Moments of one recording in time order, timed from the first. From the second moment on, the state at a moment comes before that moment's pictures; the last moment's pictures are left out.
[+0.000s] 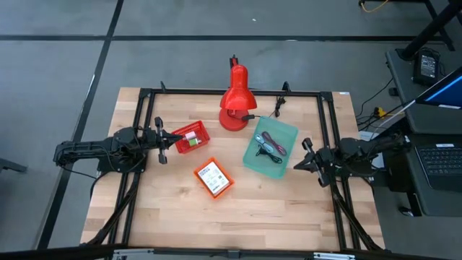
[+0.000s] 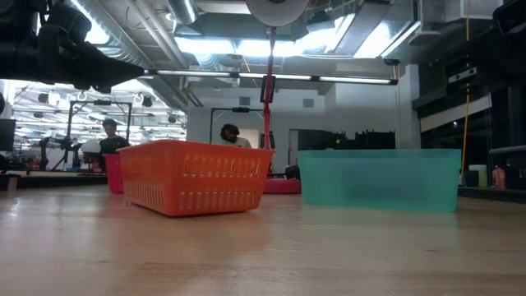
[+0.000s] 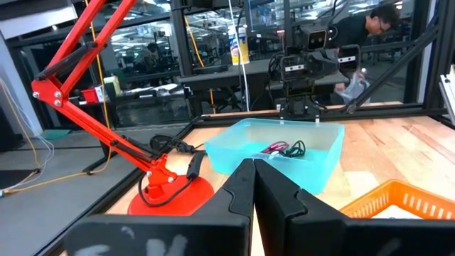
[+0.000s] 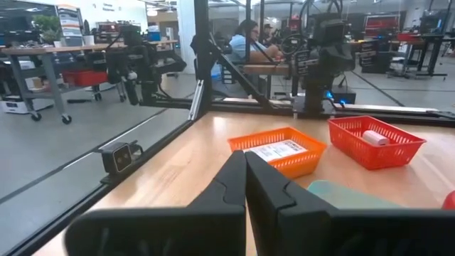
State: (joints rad) left arm 0.10 0.00 0.01 0.04 -0.14 0.12; right arm 0.26 0.00 0.01 0.03 -0.05 0.03
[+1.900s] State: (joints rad) left arm 0.10 0.00 0.01 0.04 -0.14 0.12; right arm 0.26 0.00 0.01 0.03 -0.05 0.05
